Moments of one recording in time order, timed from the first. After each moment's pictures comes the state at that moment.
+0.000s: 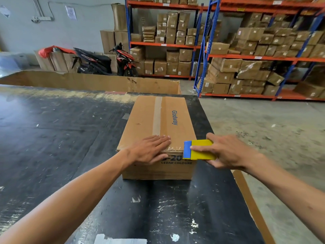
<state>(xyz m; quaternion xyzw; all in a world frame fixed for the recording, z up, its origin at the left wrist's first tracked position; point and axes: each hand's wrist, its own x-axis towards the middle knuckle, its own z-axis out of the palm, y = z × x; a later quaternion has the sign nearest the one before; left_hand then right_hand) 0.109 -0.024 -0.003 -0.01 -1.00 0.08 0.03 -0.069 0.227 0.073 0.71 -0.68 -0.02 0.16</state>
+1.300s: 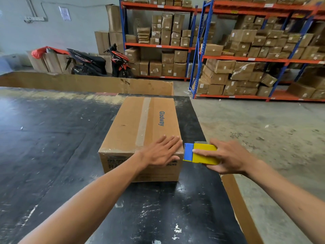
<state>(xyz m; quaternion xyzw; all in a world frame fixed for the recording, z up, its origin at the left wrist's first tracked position) 0.029 0.032 -0.016 -0.01 -0.99 0.10 0.04 -0.135 0.267 0.043 0.73 -0.64 0.06 0.21</state>
